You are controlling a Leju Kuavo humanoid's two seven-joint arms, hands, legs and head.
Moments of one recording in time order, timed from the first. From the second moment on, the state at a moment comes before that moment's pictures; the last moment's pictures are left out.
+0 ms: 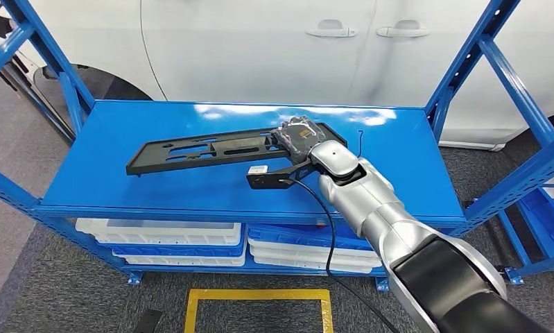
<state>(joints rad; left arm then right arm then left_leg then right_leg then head) -0.19 -0.16 1.11 -0.19 -1.34 0.06 -0.09 -1.05 0.09 0.60 -0.42 1.19 -0.14 -0.20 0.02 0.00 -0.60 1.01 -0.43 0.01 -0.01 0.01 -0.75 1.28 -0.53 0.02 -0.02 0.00</state>
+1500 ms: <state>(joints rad) -0.18 -0.15 1.17 -0.19 -1.26 0.12 -0.14 -0.63 -0.17 0.50 -1.68 -0.13 0.27 -0.34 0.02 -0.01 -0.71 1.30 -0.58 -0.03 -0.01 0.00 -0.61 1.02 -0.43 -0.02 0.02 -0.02</state>
